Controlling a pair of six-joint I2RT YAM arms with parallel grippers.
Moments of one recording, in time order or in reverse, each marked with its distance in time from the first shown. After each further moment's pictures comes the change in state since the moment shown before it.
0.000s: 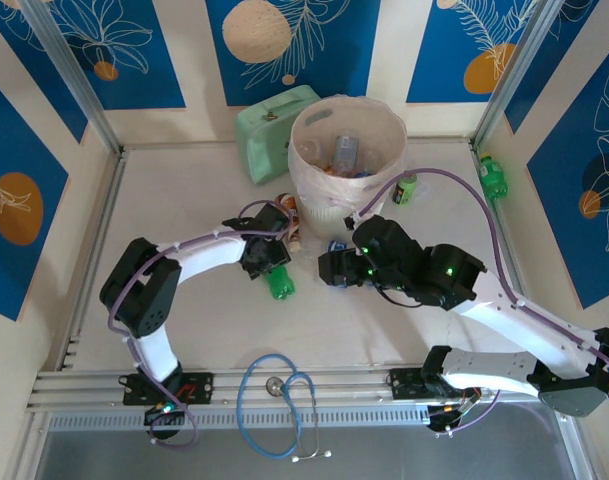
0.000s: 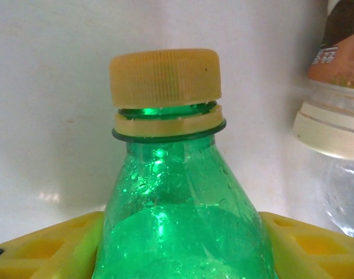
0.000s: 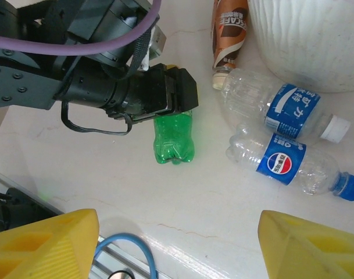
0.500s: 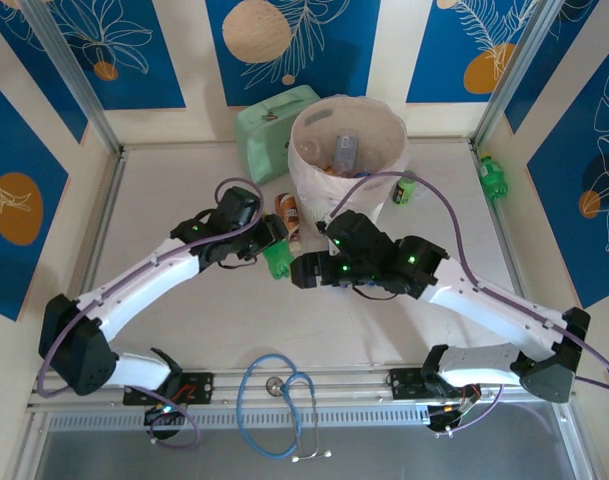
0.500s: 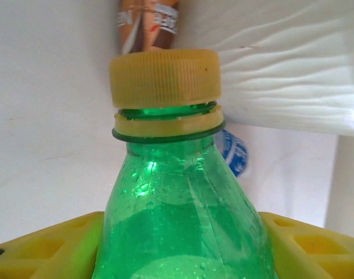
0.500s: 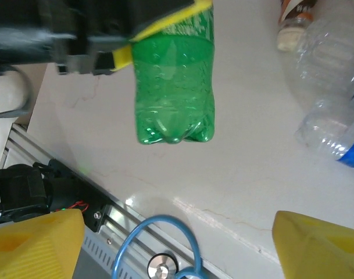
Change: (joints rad) left arm 0.000 -0.405 -0.003 0.014 0.093 0.006; right arm -0.035 0.151 -0.015 0.122 -0.233 0.044
